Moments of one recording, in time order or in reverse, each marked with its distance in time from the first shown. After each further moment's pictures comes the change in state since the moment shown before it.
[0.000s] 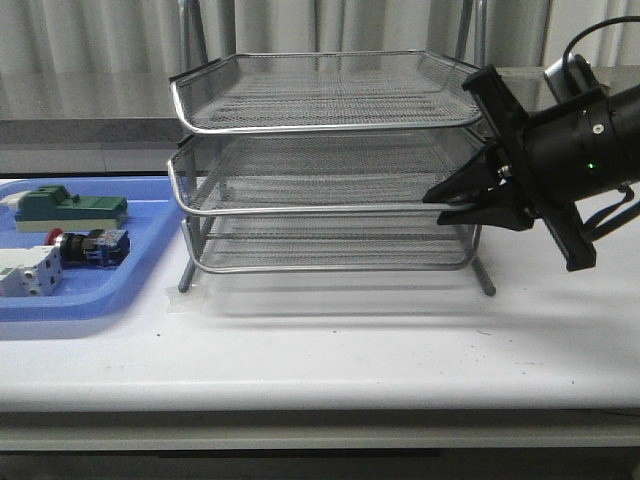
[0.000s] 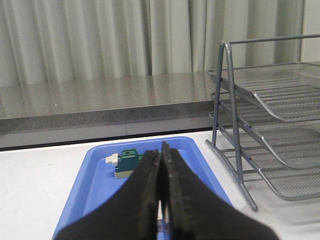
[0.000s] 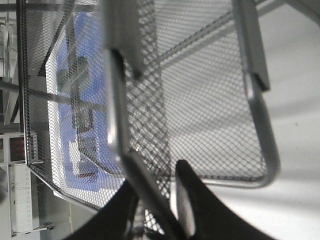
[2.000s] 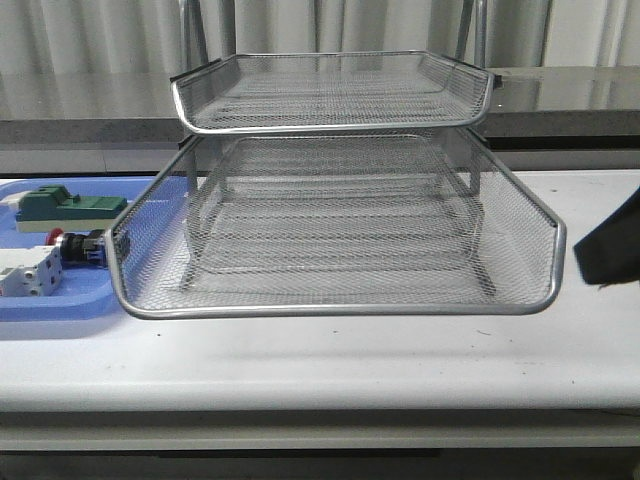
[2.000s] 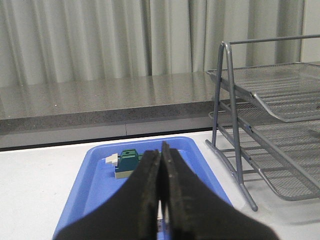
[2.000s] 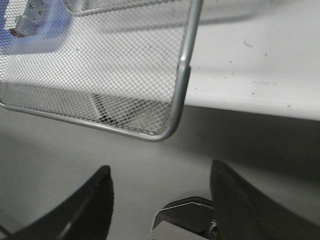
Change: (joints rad) left arm 0.000 0.000 0.000 0.000 0.000 0.000; right arm 0.002 -0.801 0.397 -0.771 -0.070 0.327
